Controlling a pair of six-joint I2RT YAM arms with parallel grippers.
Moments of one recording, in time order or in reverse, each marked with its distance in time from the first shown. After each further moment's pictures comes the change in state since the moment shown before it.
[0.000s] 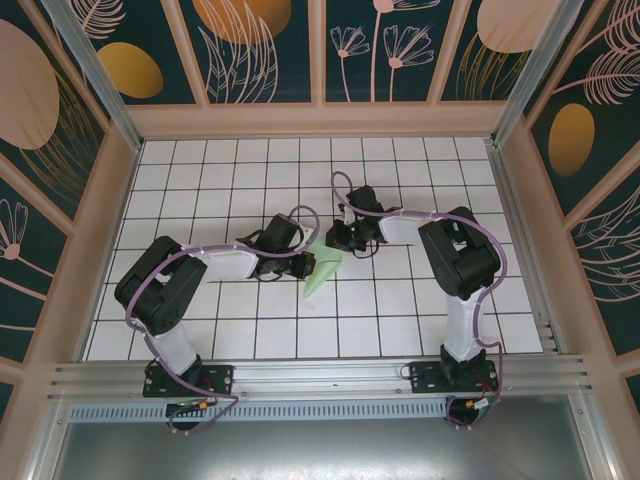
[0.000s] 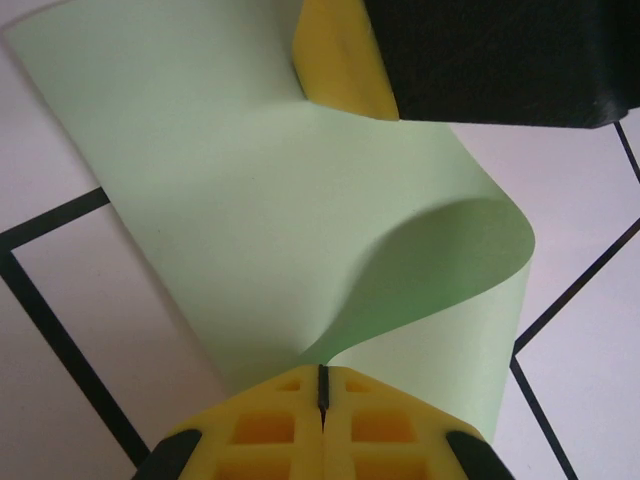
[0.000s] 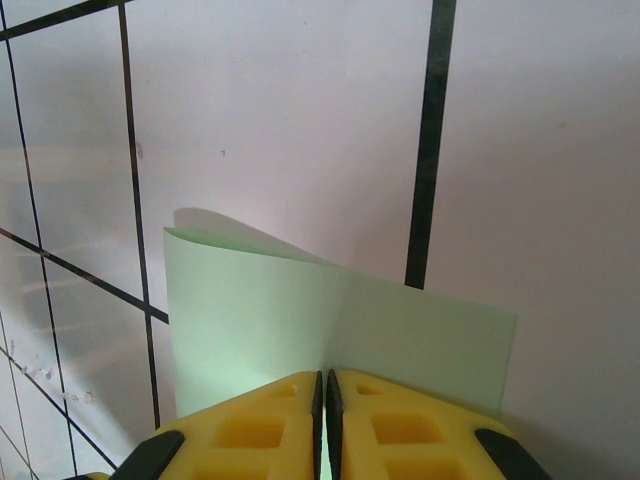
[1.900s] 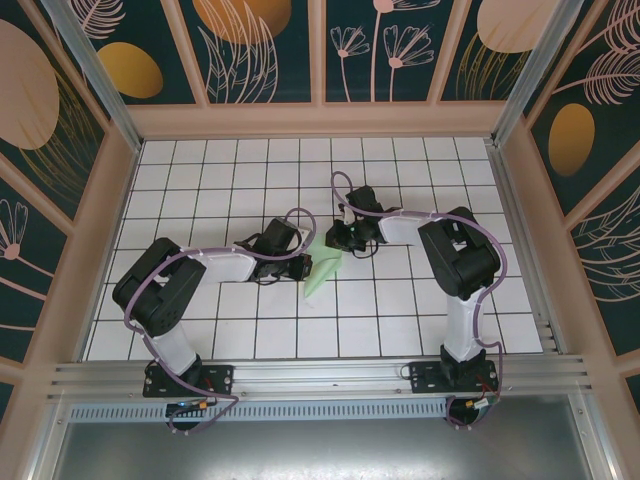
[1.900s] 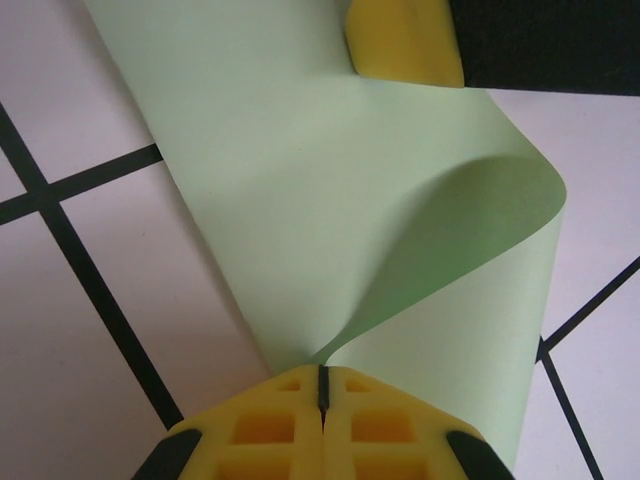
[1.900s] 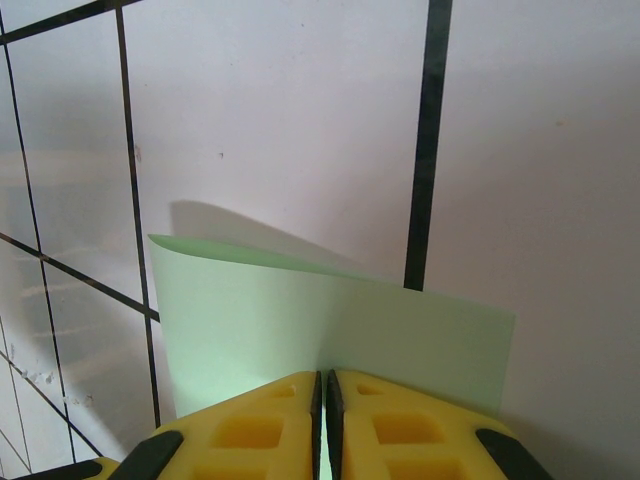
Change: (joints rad) left arm 0.000 -0.012 -0.040 0.024 -0.036 -0.045; right arm 0.003 0.000 0.000 0.001 0.007 0.011
